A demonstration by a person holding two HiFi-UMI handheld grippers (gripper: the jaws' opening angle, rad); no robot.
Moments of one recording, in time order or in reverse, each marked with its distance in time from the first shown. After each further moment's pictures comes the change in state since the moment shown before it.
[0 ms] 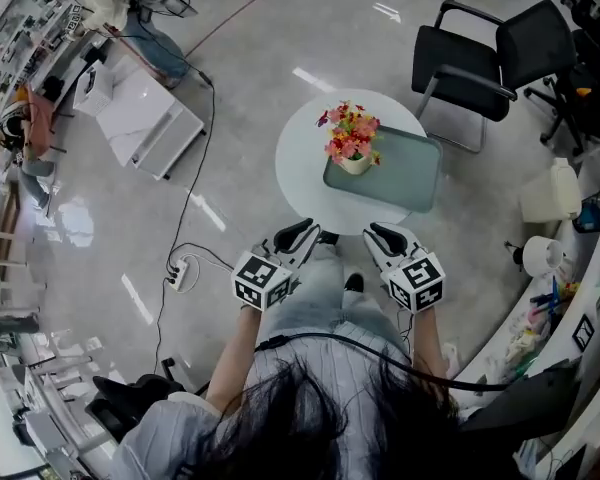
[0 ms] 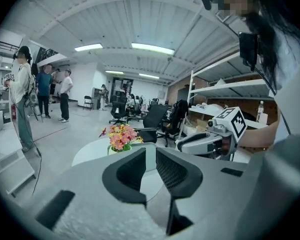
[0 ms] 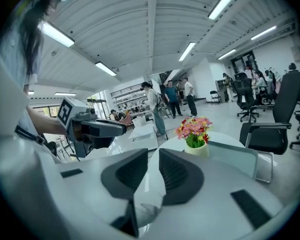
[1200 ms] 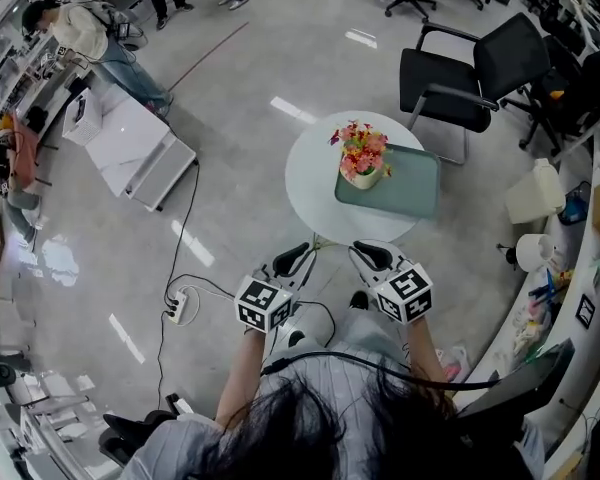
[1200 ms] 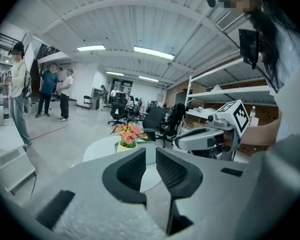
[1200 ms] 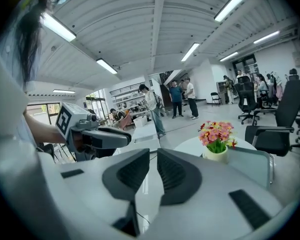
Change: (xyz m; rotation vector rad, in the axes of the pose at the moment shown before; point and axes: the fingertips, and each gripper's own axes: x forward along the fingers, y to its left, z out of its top) left arm -0.071 0.030 -0.021 -0.019 -0.027 -0.035; right arm 0.042 0.090 0.022 -0.019 0.003 -0.020
